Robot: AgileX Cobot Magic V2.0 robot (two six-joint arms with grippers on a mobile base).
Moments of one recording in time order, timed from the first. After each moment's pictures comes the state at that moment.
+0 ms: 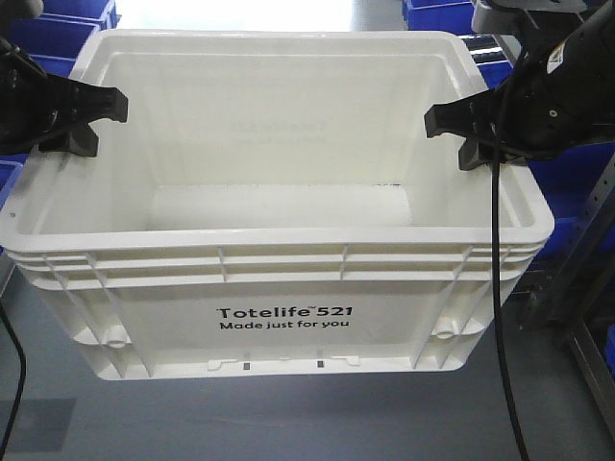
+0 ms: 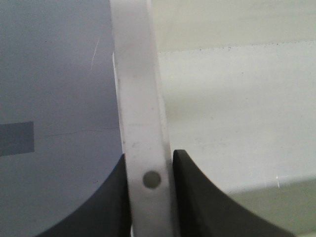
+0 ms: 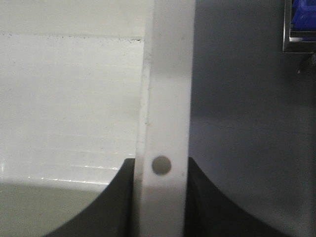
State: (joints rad) left arm -0.25 1.43 -1.50 0.01 1.11 -0.23; right arm 0.30 1.51 -1.52 -0.02 1.11 0.21
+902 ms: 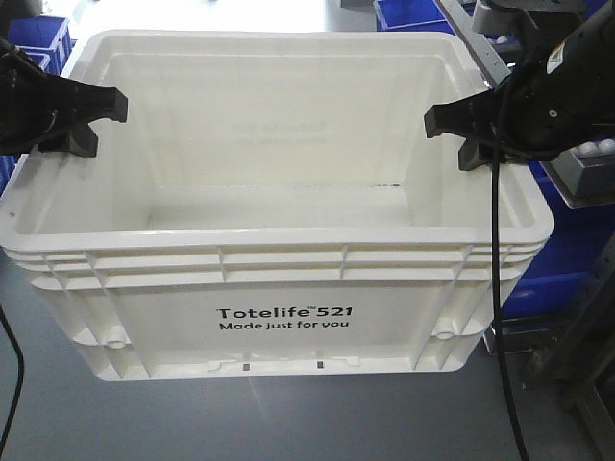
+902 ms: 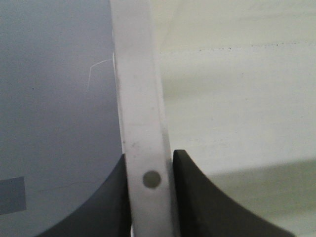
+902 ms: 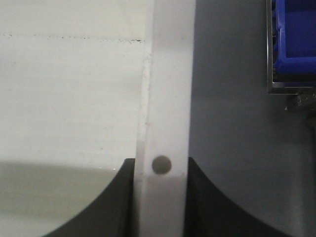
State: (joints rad) left arm -0.25 1.43 -1.50 0.01 1.11 -0.23; right arm 0.30 1.51 -1.52 -0.02 1.11 0.21
